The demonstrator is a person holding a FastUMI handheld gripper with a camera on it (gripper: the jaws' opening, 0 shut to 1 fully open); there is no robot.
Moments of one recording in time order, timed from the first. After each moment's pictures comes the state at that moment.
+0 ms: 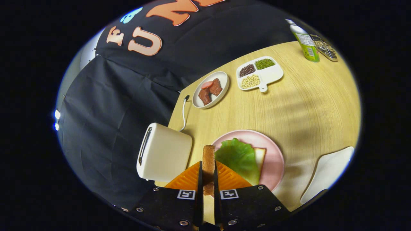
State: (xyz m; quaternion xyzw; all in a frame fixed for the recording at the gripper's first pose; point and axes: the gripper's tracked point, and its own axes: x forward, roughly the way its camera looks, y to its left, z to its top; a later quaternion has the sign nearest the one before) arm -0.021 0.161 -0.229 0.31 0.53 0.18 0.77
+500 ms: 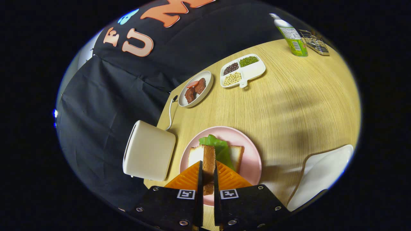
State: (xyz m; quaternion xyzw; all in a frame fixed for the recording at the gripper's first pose) arm -0.030 0.132 -0.265 0.30 0.52 0.16 0.78
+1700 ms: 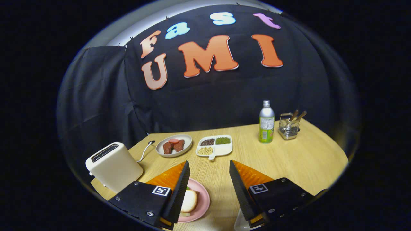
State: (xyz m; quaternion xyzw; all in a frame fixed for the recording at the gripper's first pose) arm 0.029 0.035 -0.142 0.08 0.20 0.02 0.98
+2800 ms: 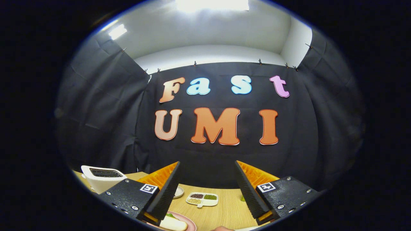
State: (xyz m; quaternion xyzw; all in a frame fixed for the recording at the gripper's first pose) arm 0.008 0.056 0.016 -0.03 -0.07 0.02 1.00
